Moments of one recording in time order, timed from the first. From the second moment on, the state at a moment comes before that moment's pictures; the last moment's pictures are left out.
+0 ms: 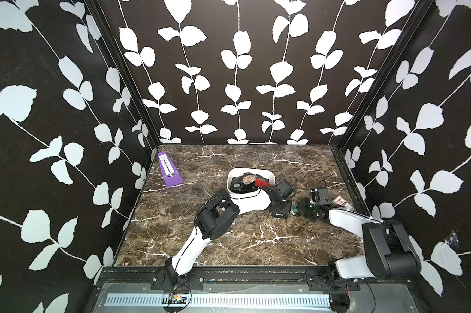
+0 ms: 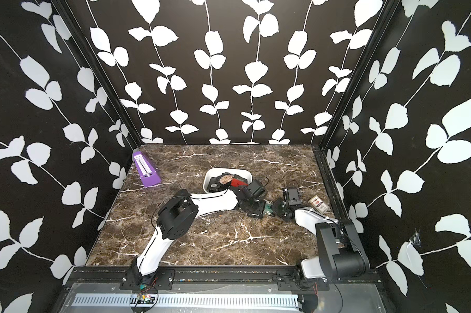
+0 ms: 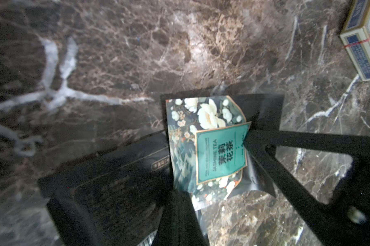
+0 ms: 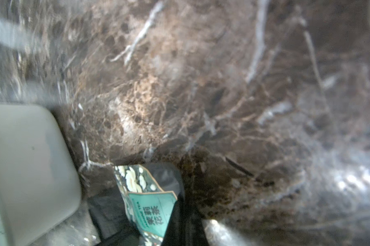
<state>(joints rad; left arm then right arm) -1.03 2.26 1.69 -0.45 0.12 -0.65 0.17 1.41 0.54 -0.13 -0.16 0.88</state>
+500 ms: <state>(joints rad) -1.03 2.04 1.63 -0.50 0.10 -0.63 0.17 1.06 0.66 -0.42 -0.16 0.83</state>
